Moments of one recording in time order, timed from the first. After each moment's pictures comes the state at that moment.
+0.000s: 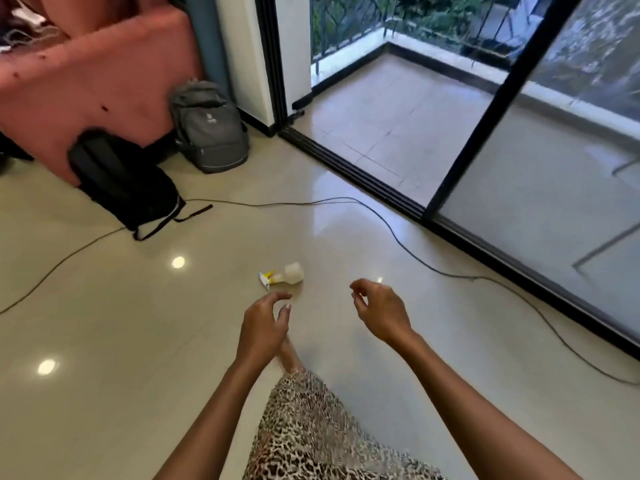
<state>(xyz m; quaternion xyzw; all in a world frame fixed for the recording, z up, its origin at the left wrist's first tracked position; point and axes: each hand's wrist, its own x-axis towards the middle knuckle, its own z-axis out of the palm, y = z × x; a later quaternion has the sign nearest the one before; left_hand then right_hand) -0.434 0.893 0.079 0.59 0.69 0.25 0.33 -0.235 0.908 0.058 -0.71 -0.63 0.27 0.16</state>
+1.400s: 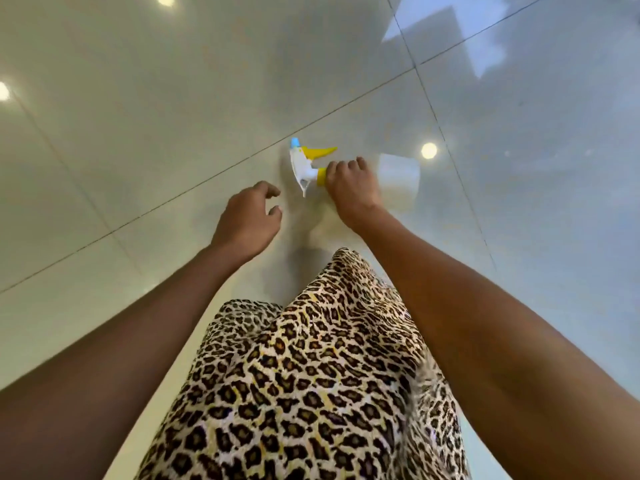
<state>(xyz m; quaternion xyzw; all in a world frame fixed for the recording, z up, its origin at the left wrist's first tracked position) -0.584 1.189 -0.527 0.44 0.79 0.04 0.42 -0.446 1.269 -0.574 -0.44 -0.84 0.16 -0.28</state>
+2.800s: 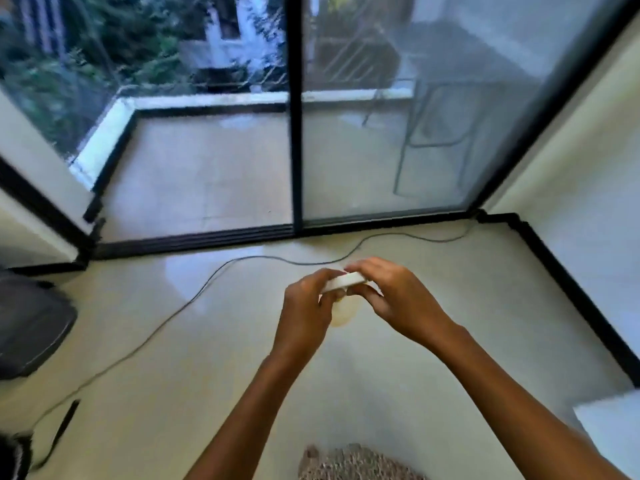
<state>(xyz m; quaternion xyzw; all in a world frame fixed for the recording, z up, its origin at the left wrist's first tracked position) -0.395 1.042 0.204 0.83 0.23 0.21 0.46 -0.290 0.929 0.219 -0.81 -0.51 0.05 0.28</state>
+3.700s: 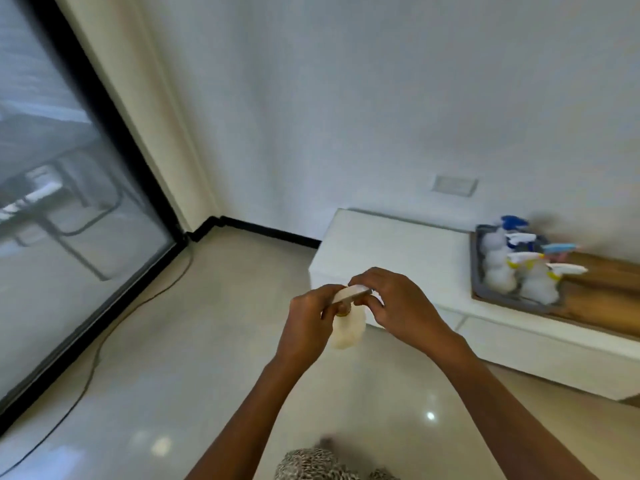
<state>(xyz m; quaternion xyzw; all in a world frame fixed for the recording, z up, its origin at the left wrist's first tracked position) -0.342 0.391 0.227 0.84 -0.28 -0.04 0.47 -0.391 0.241 0.243 -0.95 0.03 -0.10 0.30</state>
